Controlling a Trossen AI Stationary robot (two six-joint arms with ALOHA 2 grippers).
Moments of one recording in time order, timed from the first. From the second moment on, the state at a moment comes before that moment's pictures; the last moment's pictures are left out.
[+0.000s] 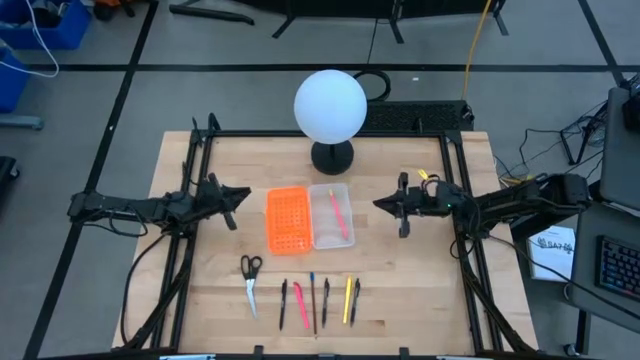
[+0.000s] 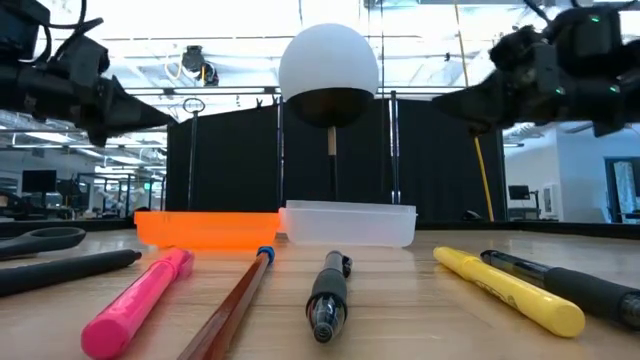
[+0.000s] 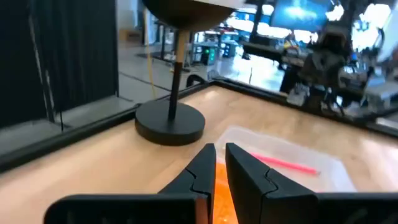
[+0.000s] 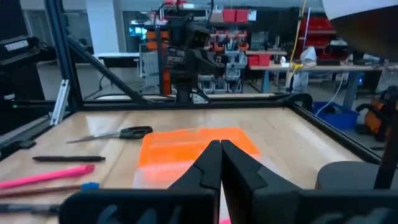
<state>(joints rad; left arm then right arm) -0.08 0.17 0.01 0.07 -0.53 -0.23 -0.16 1.12 0.04 1.11 -0.11 0.01</state>
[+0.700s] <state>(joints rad) -0.16 0.46 0.22 -0.06 -0.60 -0.50 -0.16 1.12 0.01 1.19 -0.30 -0.07</state>
